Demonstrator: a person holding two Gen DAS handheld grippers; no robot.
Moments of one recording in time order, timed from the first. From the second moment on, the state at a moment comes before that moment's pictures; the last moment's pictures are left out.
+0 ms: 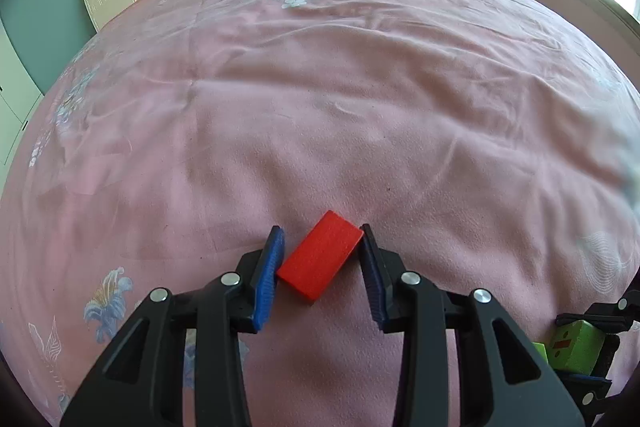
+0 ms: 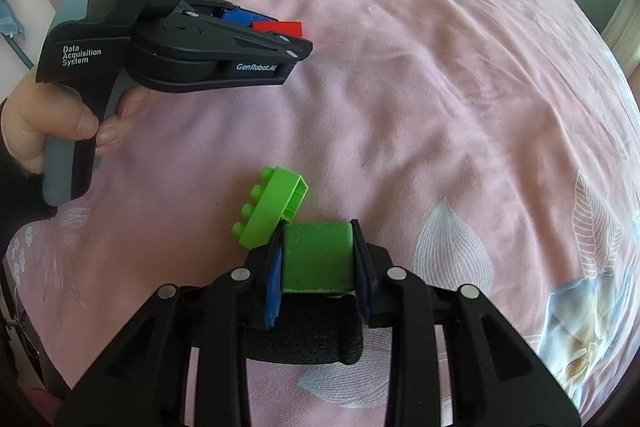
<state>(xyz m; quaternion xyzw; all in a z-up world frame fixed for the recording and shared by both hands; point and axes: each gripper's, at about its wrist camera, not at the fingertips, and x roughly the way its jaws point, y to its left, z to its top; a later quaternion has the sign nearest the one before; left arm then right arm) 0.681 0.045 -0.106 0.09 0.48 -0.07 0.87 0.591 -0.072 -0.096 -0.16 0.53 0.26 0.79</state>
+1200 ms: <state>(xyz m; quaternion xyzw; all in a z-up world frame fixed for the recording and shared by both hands) 0.335 0.045 0.188 0.10 0.35 -0.06 0.93 0.335 -0.104 0.202 -0.14 0.32 0.25 0.90</state>
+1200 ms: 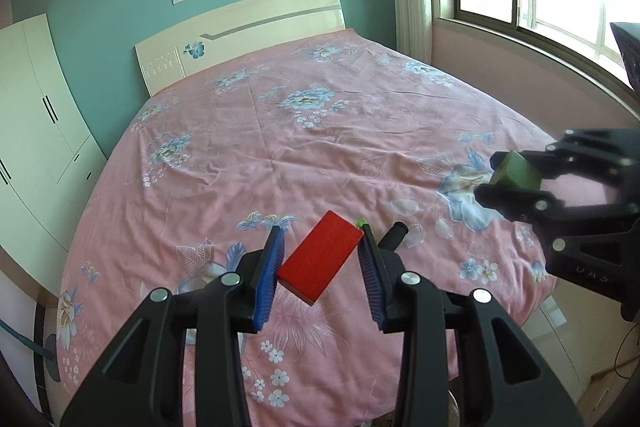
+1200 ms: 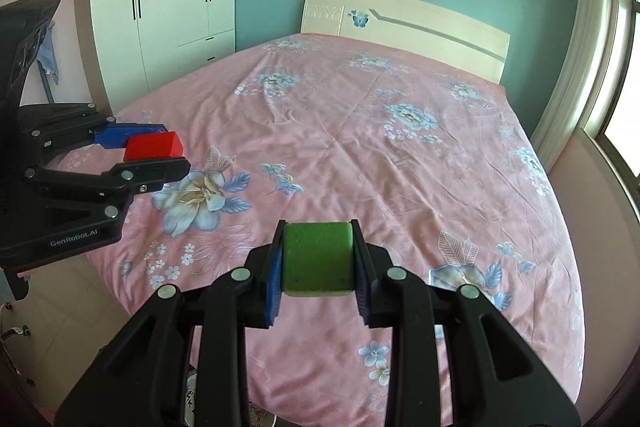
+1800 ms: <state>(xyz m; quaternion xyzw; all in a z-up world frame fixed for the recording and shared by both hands) 0.194 0.036 0.181 0.11 0.35 -0.06 0.93 0.173 -0.115 0.233 -0.17 0.28 0.26 0.91</state>
